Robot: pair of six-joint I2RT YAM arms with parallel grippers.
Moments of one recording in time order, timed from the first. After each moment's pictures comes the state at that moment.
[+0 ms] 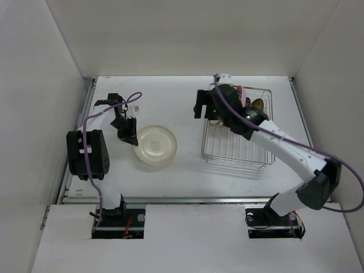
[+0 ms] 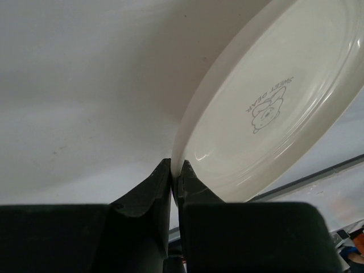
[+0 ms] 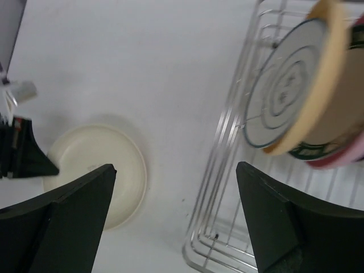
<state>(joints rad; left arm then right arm) 0.02 1.76 1.30 -1.00 0.36 0.08 0.76 1.50 1.47 -0.51 0.37 0.49</state>
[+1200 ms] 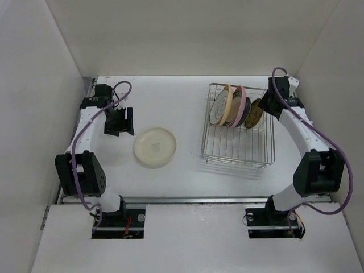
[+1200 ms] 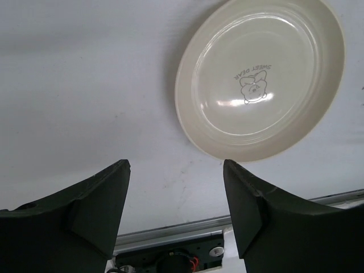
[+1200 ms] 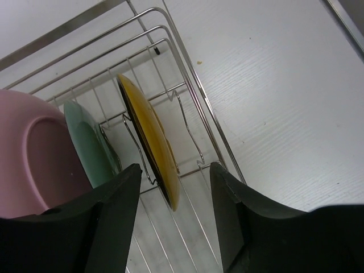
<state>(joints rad) 0.04 1.56 1.36 -1.03 0.21 0.03 0.06 1.55 1.34 -0.56 0.40 0.54</state>
